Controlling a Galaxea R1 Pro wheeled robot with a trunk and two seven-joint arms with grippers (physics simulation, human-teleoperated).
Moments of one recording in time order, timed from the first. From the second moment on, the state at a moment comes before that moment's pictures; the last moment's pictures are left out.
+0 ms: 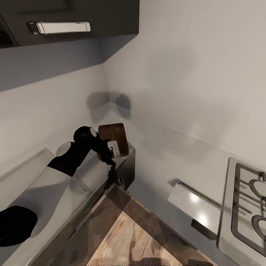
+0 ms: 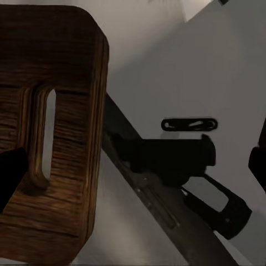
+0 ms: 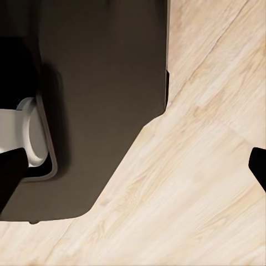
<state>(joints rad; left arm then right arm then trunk) -1.13 0.05 -0.40 -1.09 -0.91 0.57 -1.34 -0.02 -0.02 -0.01 -0.02 -0.02 -0.33 0.03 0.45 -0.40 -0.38</state>
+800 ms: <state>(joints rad) -1.13 0.01 -0.40 -1.10 -0.92 0.57 -1.26 -0.02 -0.02 -0.01 -0.02 -0.02 -0.33 0.03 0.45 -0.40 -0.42</state>
